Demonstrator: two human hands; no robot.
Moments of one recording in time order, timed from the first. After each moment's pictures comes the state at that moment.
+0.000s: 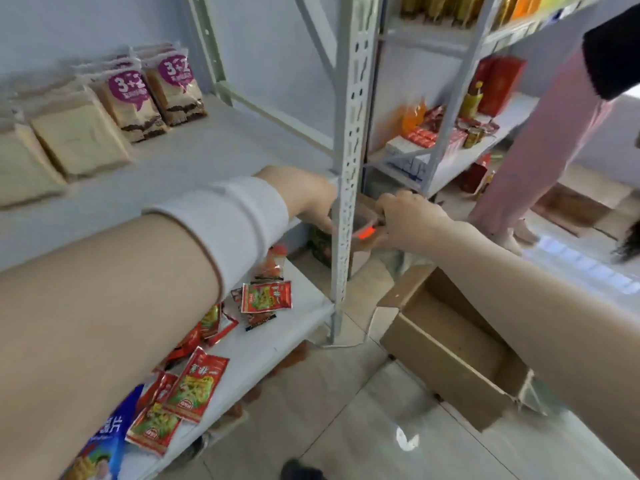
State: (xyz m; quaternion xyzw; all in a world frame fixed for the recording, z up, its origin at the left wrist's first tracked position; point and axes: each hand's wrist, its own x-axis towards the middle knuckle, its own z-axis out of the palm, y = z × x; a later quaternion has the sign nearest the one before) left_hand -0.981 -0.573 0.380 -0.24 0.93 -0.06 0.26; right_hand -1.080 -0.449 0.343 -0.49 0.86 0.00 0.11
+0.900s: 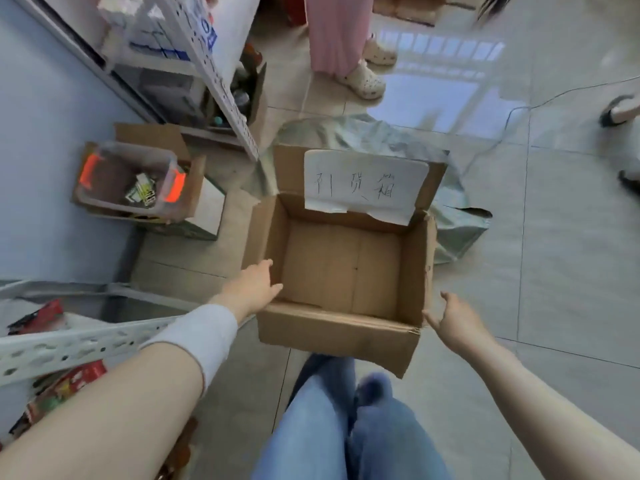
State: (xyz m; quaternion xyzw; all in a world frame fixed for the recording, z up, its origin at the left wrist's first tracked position) left_hand -1.298 -0.469 -0.024 -0.20 0.88 0.15 0.40; right_hand -1.324 -0.157 -0.036 0.09 0.90 -0.13 0.40
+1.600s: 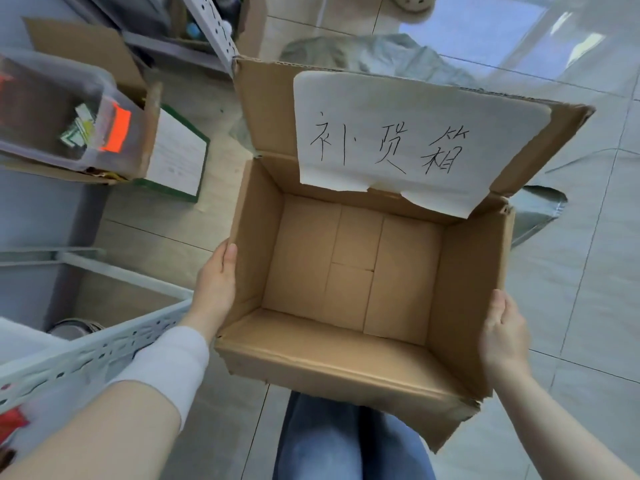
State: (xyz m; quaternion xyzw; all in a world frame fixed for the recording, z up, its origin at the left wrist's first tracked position) left_hand -1.318 -0.504 -0.200 -0.45 0.79 0.39 0.14; right_hand -1.377 -0.167 -0.204 0.29 0.88 -0.32 0.21
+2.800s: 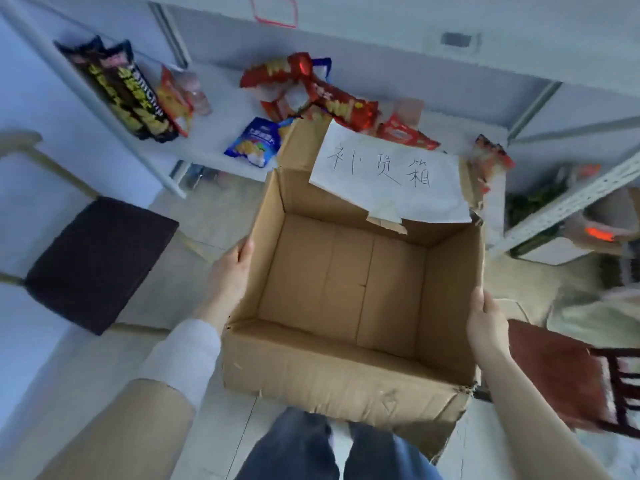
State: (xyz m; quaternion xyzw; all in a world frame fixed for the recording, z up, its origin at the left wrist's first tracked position) left_hand -0.583 -0.154 0.152 -0.86 0.31 0.31 -0.26; right_hand -0.918 -0.207 0.148 -0.46 0.79 -0.17 0.38
